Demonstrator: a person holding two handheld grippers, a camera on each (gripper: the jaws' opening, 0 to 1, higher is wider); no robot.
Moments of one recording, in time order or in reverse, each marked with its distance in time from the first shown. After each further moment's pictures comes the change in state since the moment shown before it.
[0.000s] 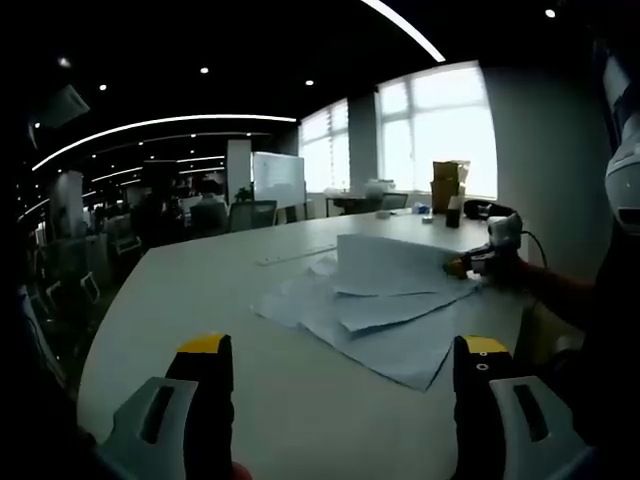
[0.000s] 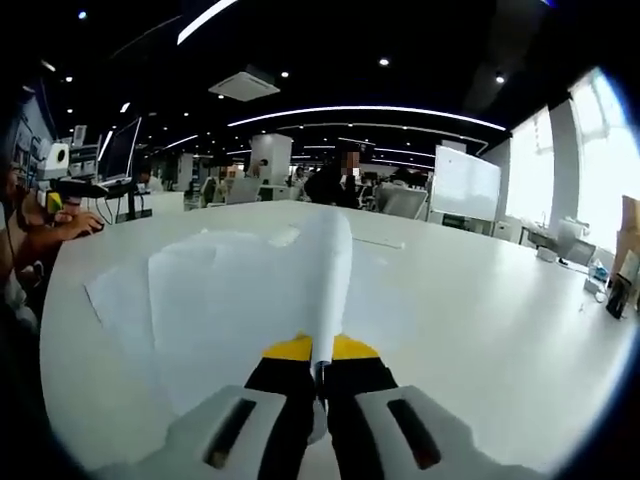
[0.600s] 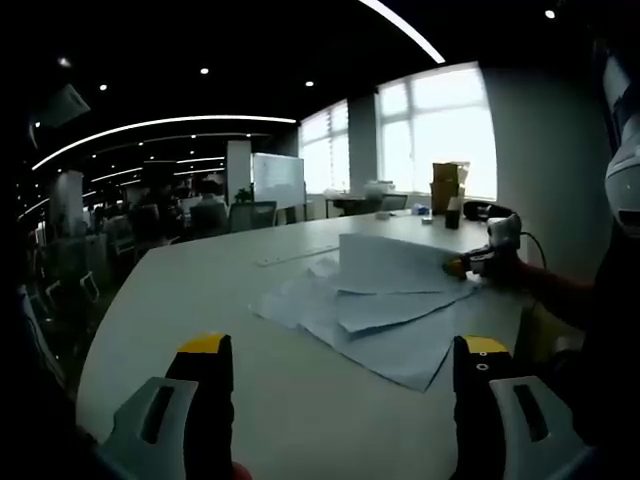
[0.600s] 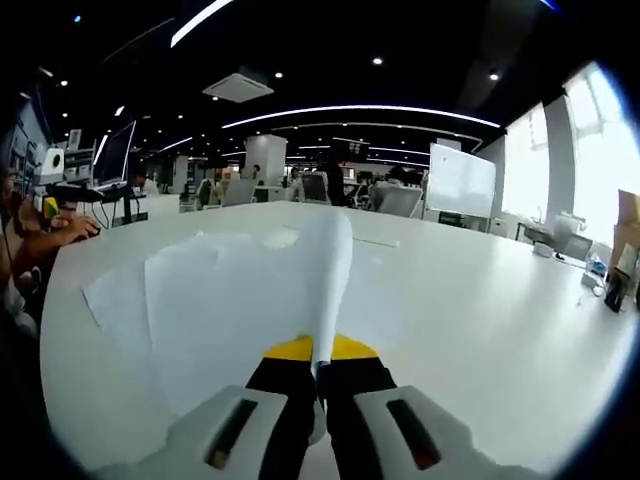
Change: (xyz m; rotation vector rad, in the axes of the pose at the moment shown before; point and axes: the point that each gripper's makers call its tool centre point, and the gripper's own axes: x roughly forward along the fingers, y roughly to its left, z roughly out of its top) left arm -0.001 -0.001 0.001 -0.002 -0.005 -0.002; right arm -0.001 -0.004 0.000 0.024 -0.001 -0.013
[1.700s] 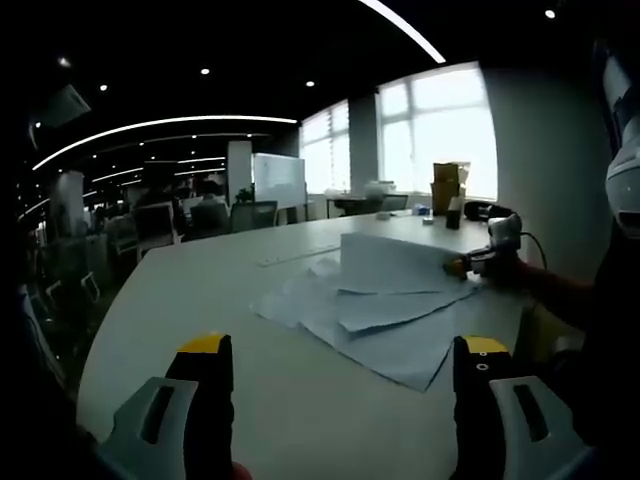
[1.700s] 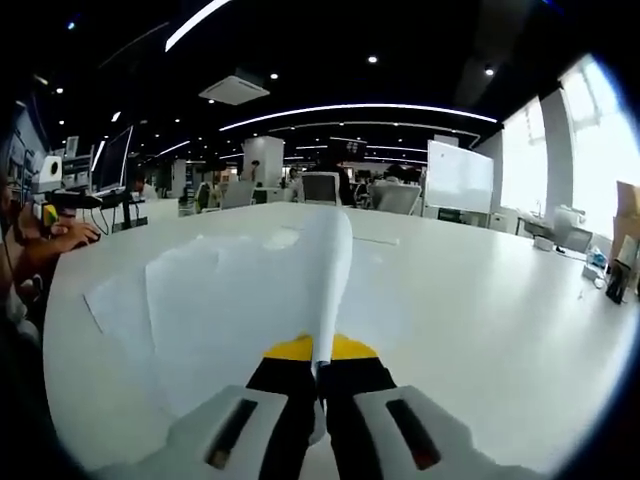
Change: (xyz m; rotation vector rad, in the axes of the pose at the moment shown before) left arm -0.001 0.001 -0.001 0.000 0.002 0.003; right arm -0.001 0.000 -0.001 0.025 0.001 0.000
